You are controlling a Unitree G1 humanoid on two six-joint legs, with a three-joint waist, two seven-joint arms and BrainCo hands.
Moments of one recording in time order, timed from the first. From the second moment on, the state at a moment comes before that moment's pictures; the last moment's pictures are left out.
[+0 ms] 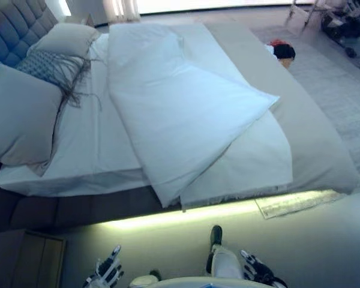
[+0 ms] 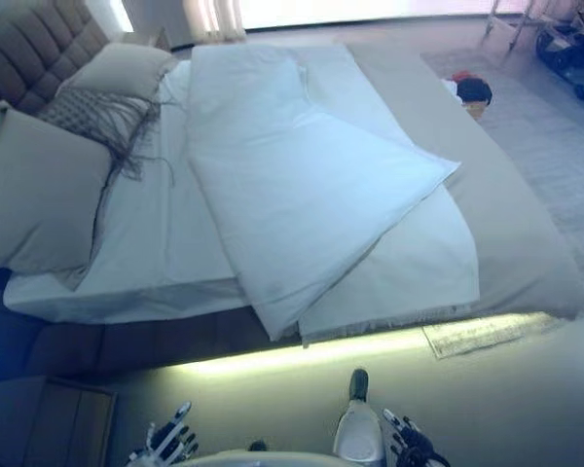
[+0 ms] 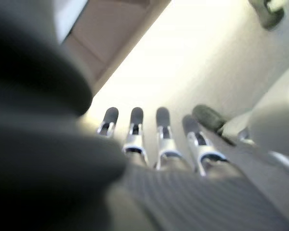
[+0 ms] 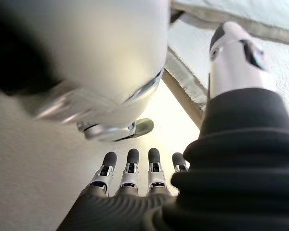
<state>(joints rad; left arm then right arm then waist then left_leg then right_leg) 0.01 0.21 0.02 1.36 -0.85 -0.02 -0.16 0.02 -0.22 0.04 1.35 0.66 -0.15 0.22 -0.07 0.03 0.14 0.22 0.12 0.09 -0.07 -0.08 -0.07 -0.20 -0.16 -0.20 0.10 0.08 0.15</state>
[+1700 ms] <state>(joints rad) -0.21 0.28 -0.15 1.28 -0.85 0.01 -0.24 -0.50 -0.38 0.09 1.22 1.07 -0.12 0.22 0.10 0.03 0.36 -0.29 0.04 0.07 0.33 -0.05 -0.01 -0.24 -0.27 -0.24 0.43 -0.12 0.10</state>
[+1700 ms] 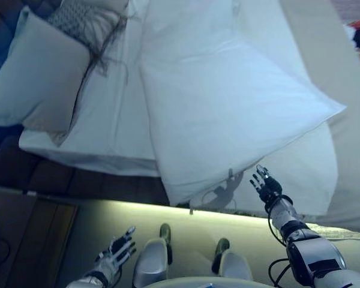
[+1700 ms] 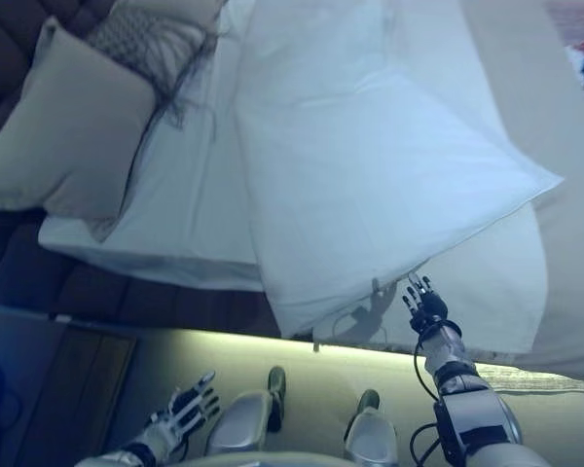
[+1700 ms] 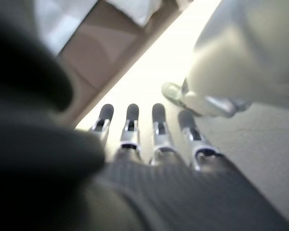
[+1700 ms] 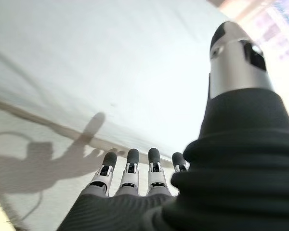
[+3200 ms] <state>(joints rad) -0.18 0.29 -0.19 1.05 -1.07 -0.02 -0.24 -0.89 -0.69 0.10 1.16 1.17 -0.07 0.27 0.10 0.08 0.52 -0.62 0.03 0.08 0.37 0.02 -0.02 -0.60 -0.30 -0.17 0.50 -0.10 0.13</state>
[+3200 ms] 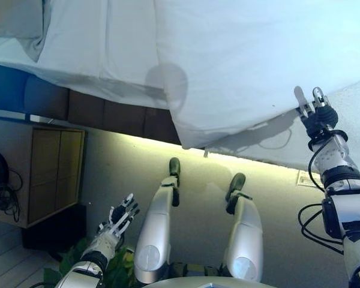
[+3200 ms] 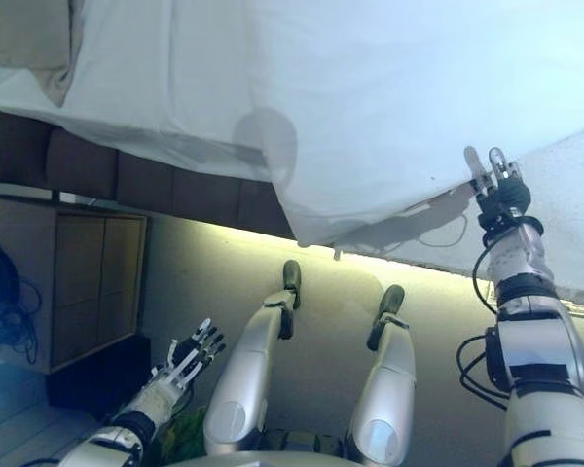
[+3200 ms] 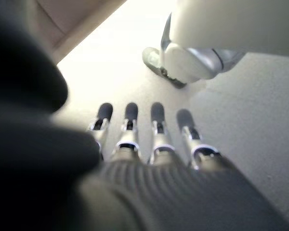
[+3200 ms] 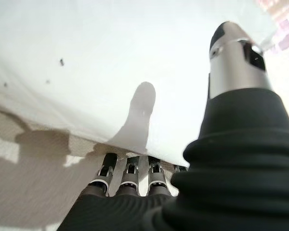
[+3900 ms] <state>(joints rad) -0.10 0.29 -0.19 0.99 -1.06 -0.01 -0.26 -1.02 -0.79 0.21 1.10 1.10 -0.06 0.26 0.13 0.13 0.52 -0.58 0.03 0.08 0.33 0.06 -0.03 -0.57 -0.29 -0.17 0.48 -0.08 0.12</state>
